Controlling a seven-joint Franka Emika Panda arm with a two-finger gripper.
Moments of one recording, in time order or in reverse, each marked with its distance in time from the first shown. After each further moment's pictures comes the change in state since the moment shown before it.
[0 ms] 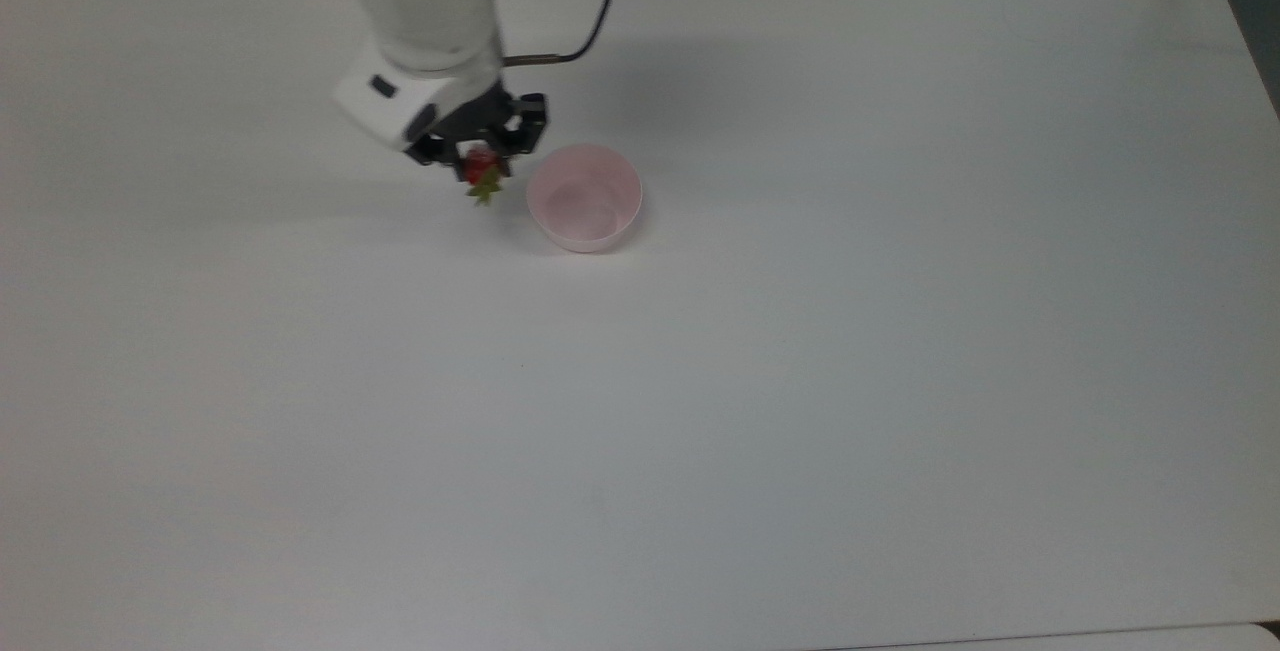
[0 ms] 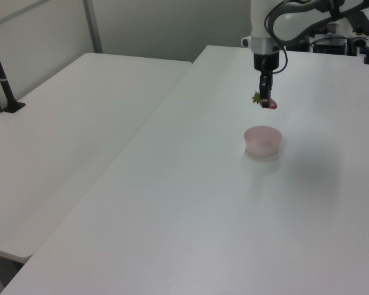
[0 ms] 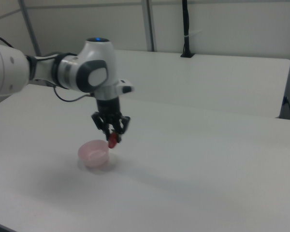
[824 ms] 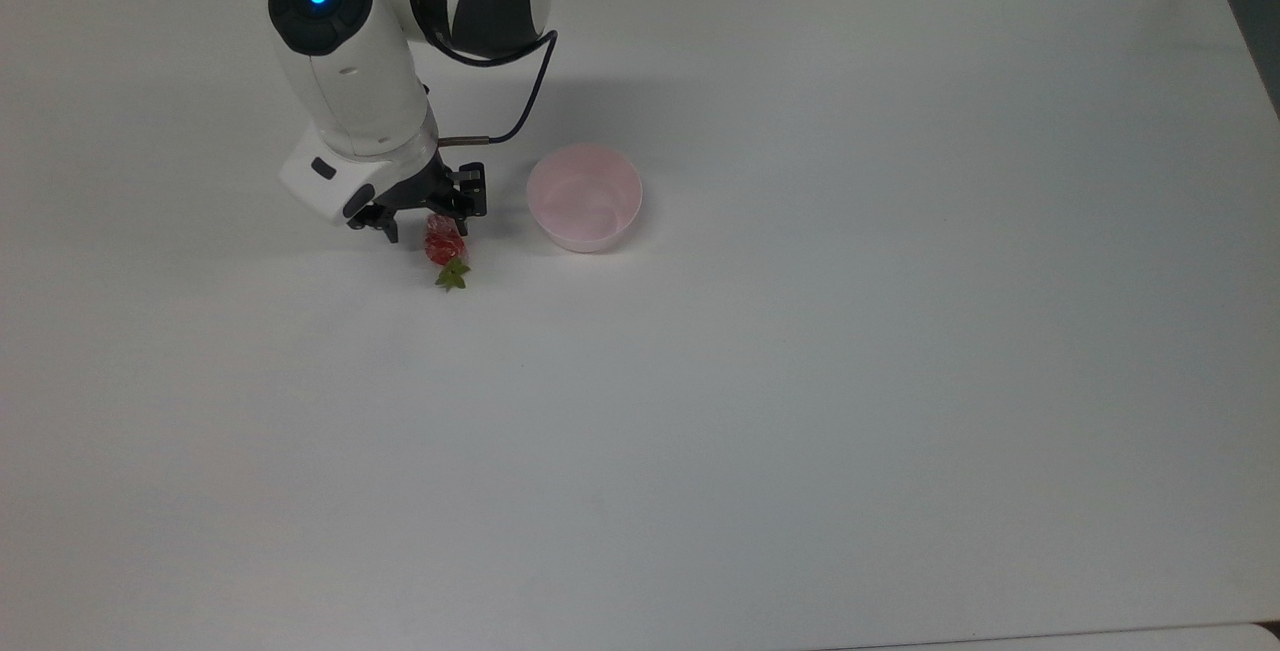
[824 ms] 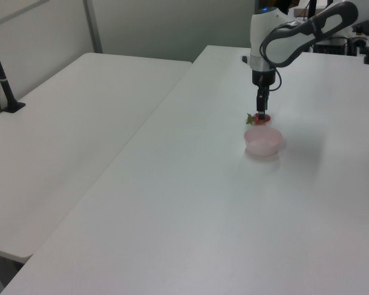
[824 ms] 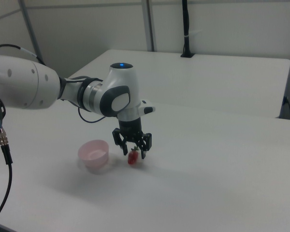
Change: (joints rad) arm -0.081 0.153 0.004 0.008 -0.025 0.178 -0.049
